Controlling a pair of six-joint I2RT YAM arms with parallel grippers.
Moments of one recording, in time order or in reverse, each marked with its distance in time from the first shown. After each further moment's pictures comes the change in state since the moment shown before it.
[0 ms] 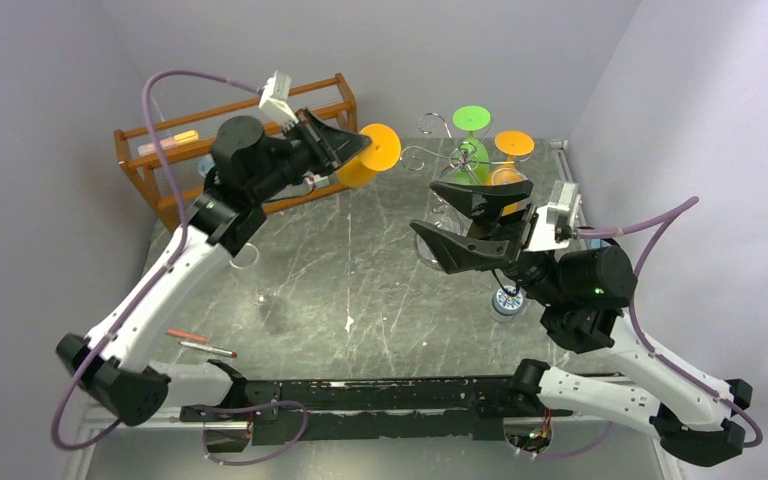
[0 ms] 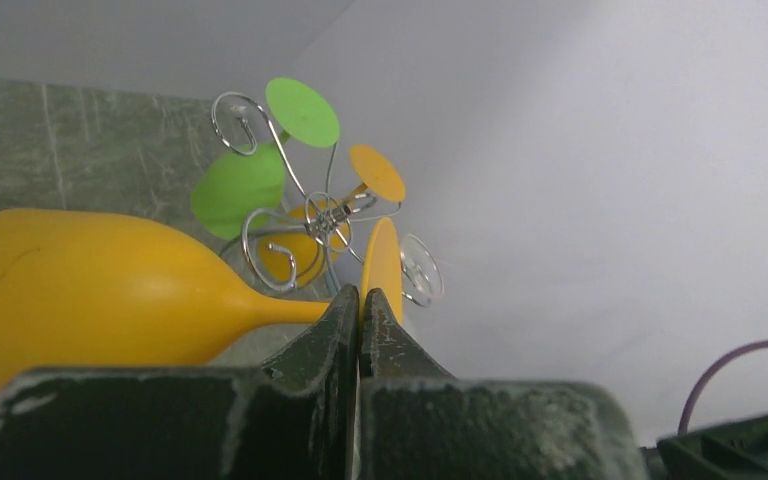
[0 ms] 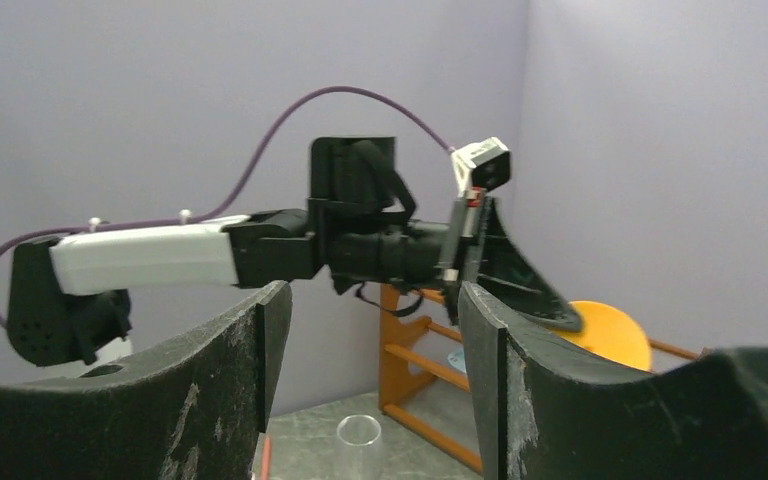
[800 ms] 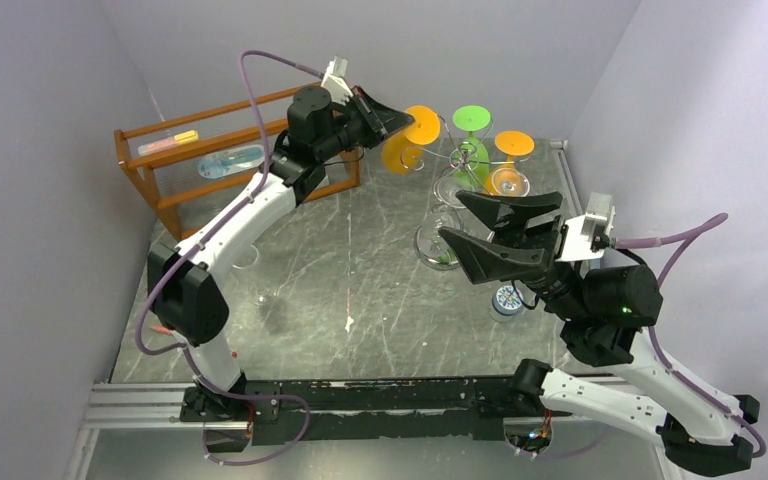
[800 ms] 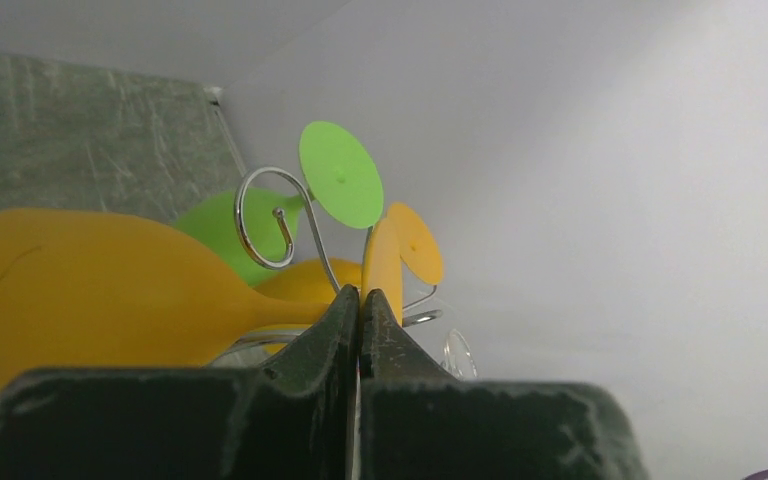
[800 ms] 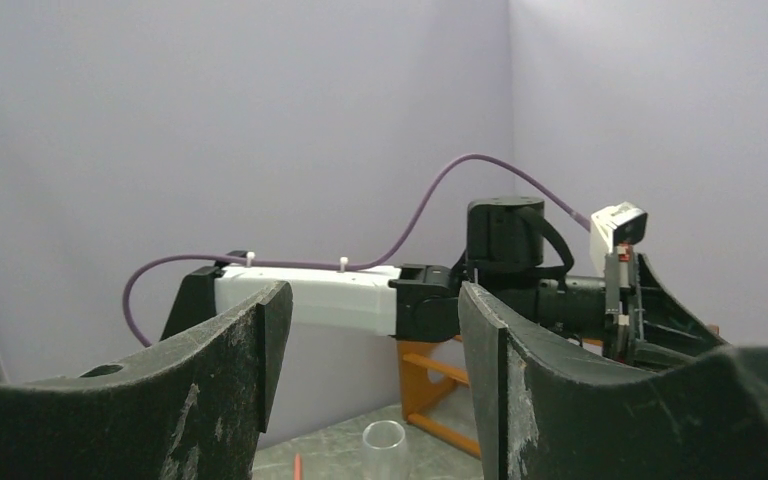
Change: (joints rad) left arm 0.004 0.484 0.267 0.180 0.058 -0.127; right arm 0.000 -0.124 -0.051 -0.030 0.063 0.088
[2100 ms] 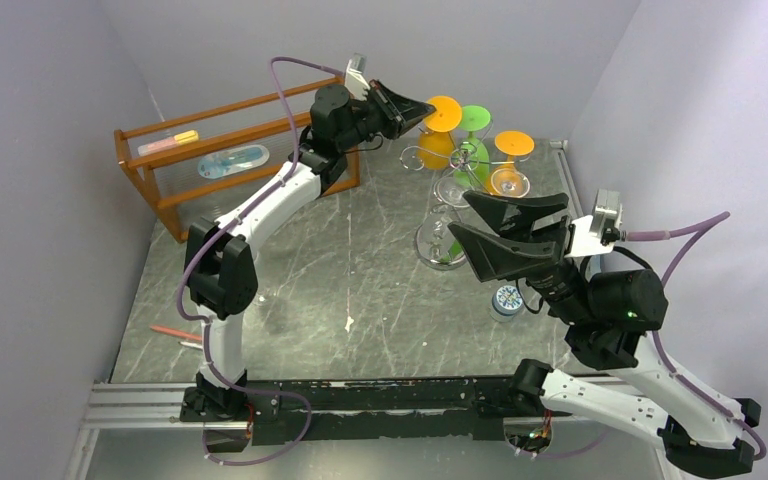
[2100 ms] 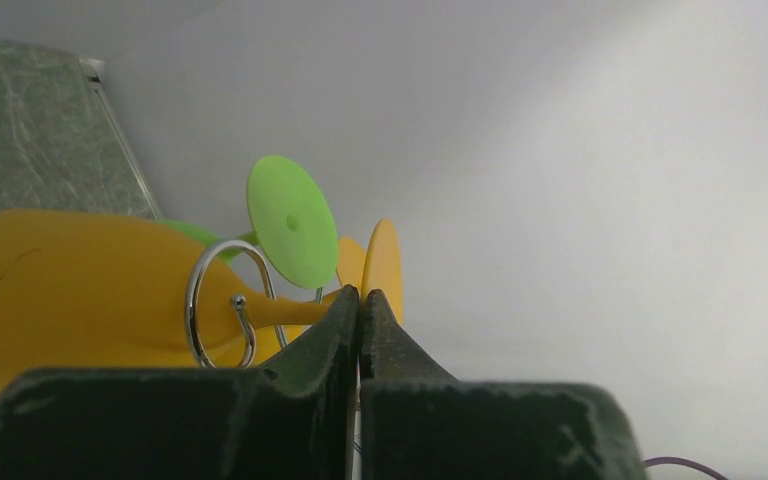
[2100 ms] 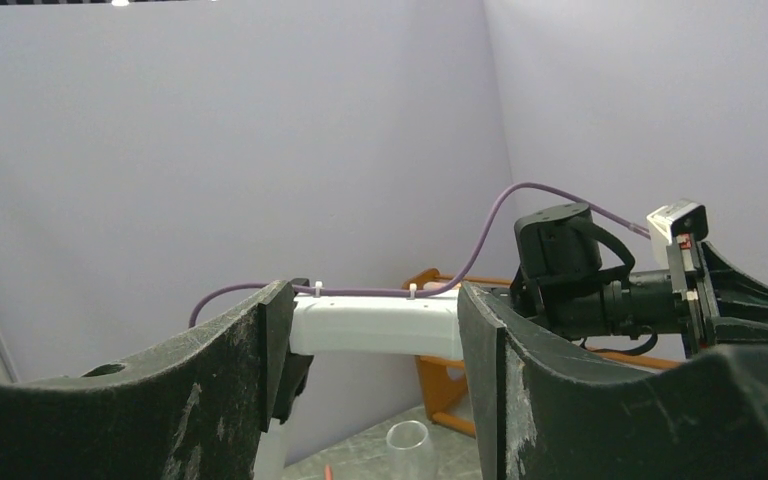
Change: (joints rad) left arm -0.004 0.249 0.147 0.220 0.129 -0.256; right arm 0.000 -0.032 -0.018 -0.021 0.075 0.100
